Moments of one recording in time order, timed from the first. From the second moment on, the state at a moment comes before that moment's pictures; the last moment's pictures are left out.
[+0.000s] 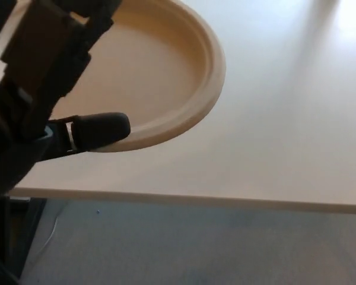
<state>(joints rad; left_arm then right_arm) -0.22 0.29 0.34 -0.67 0.71 -0.58 -0.14 -0.28 -0.45 0.23 1.23 -0.31 -0.22 0.21</state>
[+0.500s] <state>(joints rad) 0.00 0.35 0.23 -0.77 0.81 -0.48 -0.22 -0.30 -0.46 0.24 1.23 -0.32 -0.22 0.23</state>
